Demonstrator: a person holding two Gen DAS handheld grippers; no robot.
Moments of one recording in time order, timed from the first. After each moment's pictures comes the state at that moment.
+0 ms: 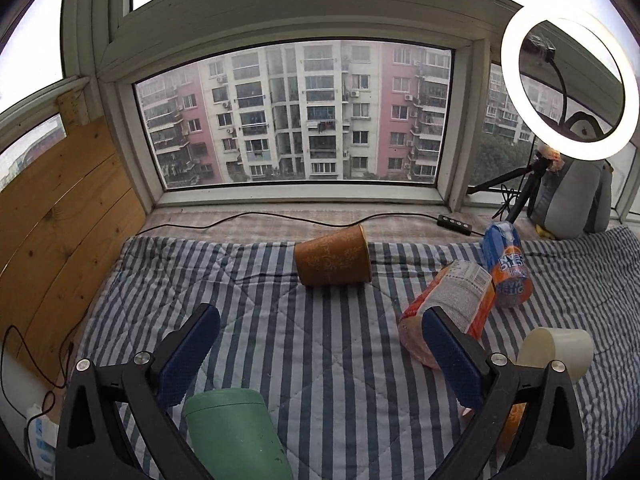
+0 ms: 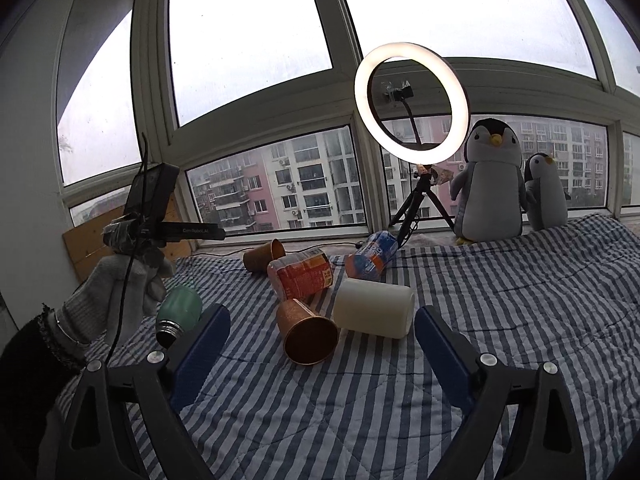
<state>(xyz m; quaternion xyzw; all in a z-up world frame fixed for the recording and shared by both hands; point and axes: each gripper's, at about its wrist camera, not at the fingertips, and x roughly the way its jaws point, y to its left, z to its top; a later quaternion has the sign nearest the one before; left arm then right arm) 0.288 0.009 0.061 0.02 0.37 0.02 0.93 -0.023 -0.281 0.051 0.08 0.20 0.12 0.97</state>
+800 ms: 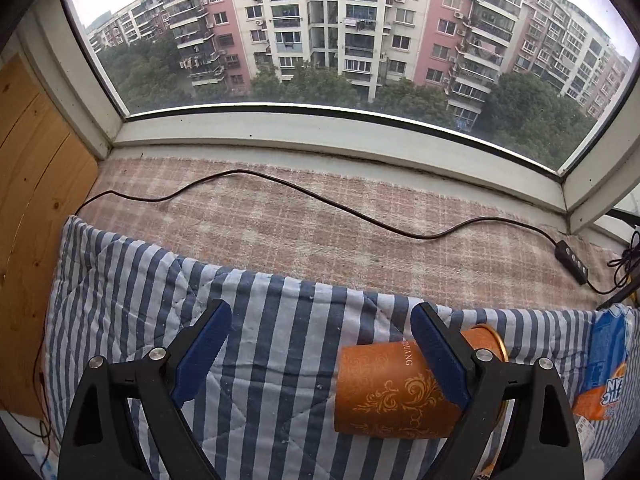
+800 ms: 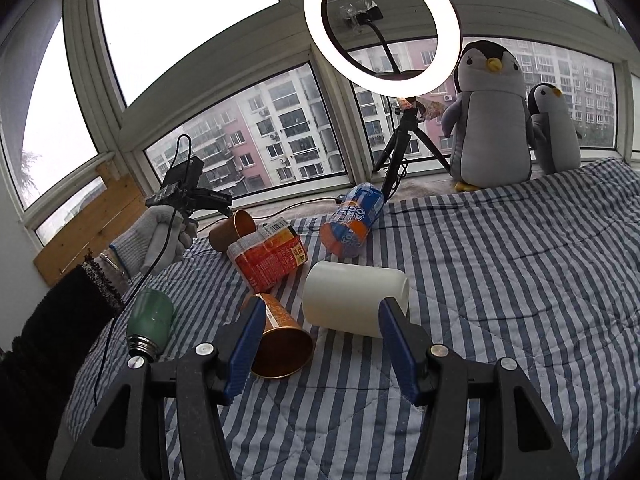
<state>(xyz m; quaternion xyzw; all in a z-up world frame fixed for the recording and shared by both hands) 0.528 0.061 -0.034 -0.03 0.55 0.07 0.83 0.078 -0.309 0.030 0.14 0.32 0.10 0.93</state>
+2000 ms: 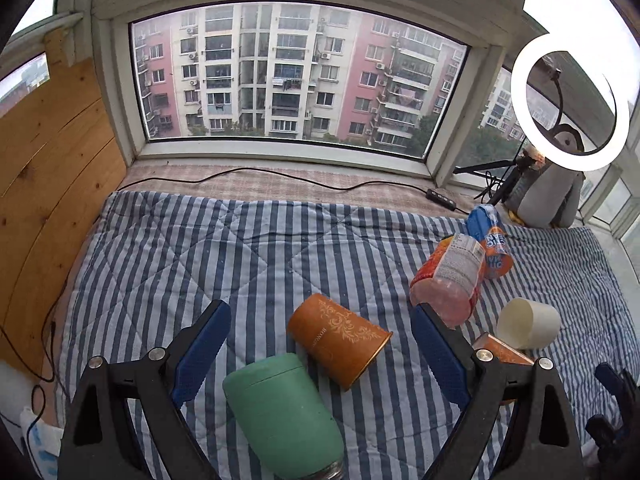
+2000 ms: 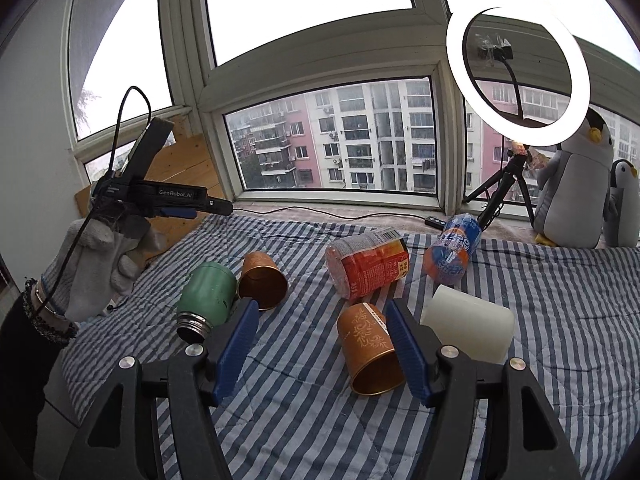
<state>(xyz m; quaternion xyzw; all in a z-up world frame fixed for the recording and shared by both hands) 0.258 0.087 0.070 -0.05 0.42 -0.06 0.91 0.067 -0.203 0.043 0.04 0.28 0.21 0.94</state>
